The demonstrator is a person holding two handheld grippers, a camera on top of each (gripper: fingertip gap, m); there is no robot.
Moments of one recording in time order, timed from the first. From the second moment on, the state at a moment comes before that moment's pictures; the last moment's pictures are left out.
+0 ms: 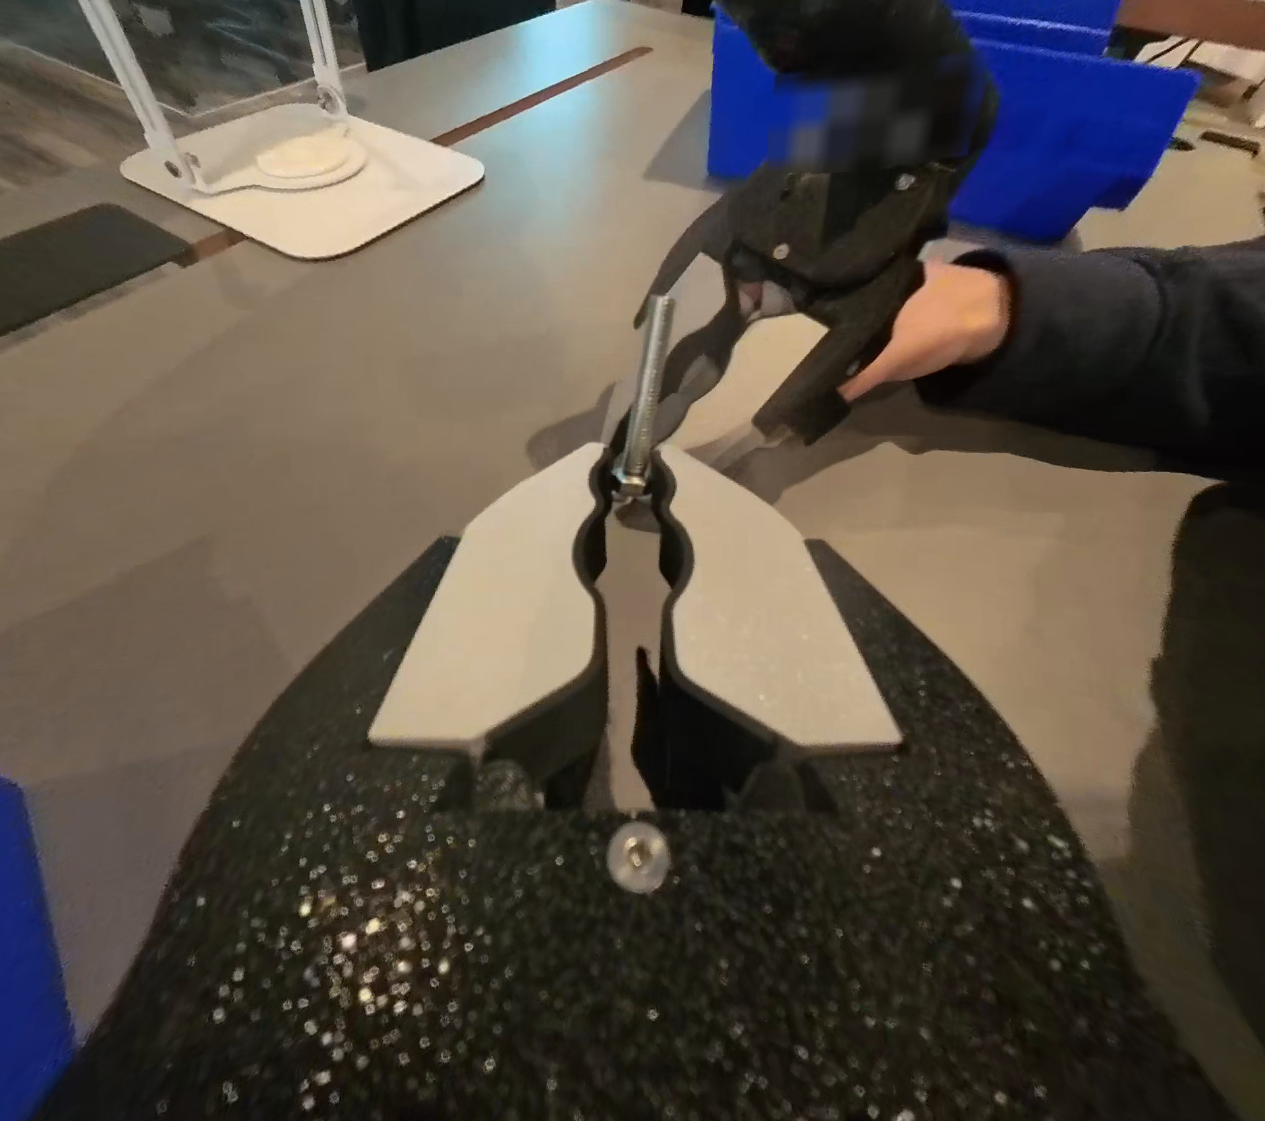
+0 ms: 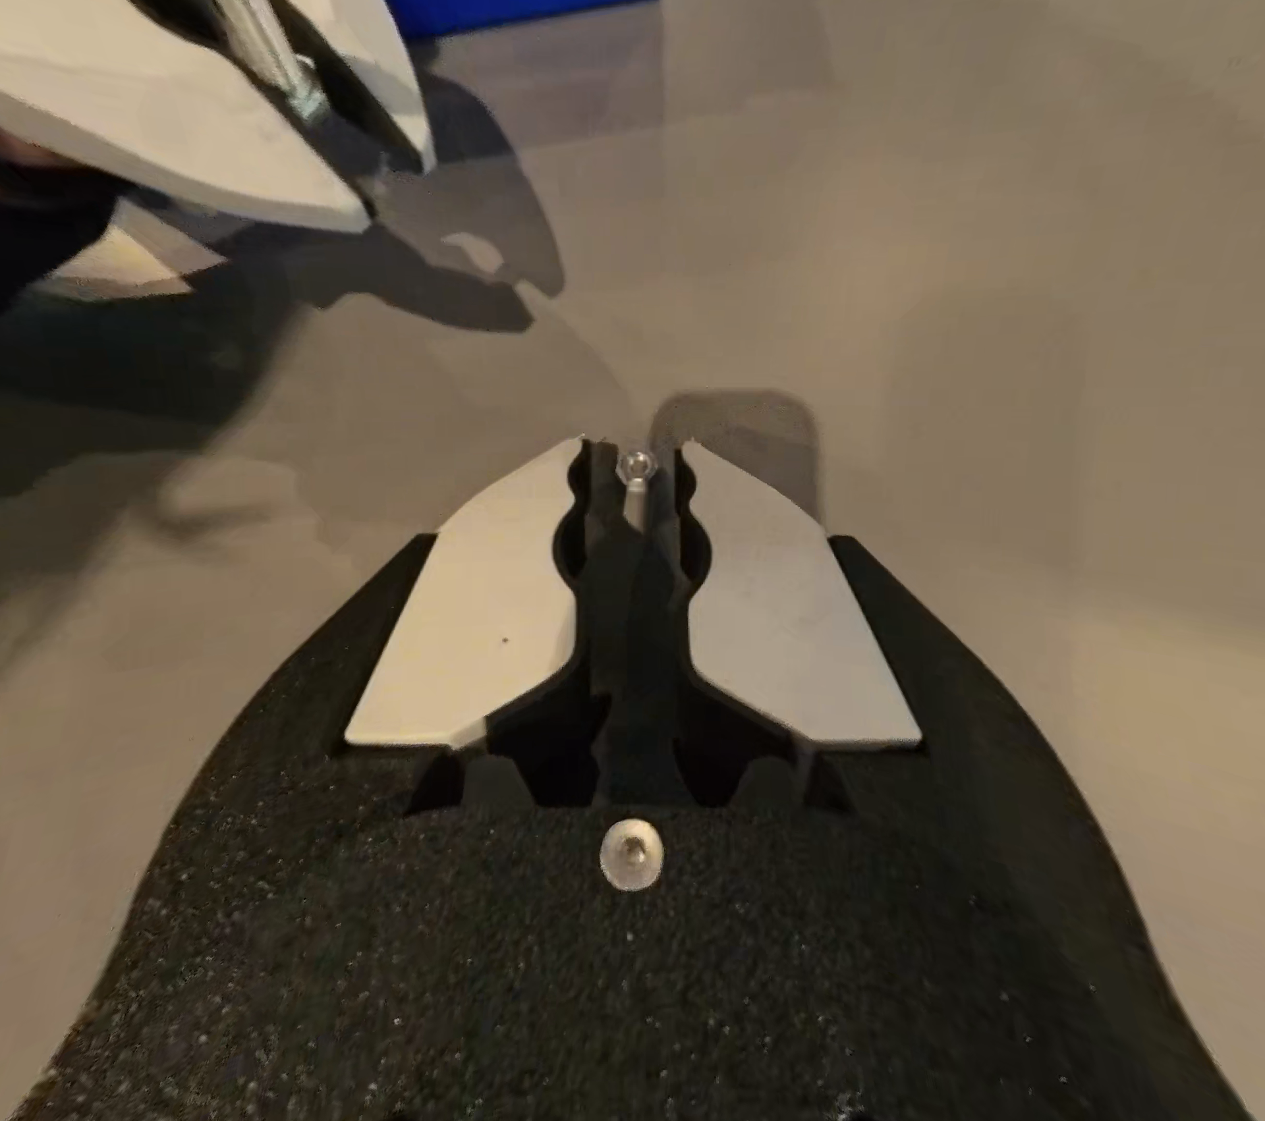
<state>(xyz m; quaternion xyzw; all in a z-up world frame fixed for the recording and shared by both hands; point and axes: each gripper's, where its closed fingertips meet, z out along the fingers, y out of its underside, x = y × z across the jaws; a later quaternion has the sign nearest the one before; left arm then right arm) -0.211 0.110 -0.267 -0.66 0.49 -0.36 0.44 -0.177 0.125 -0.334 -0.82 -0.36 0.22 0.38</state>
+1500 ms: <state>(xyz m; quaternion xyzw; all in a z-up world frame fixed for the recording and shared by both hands) -0.129 0.115 -0.297 -0.67 0.56 -0.28 0.41 -0.087 0.115 -0.263 -0.77 -0.27 0.20 0.55</state>
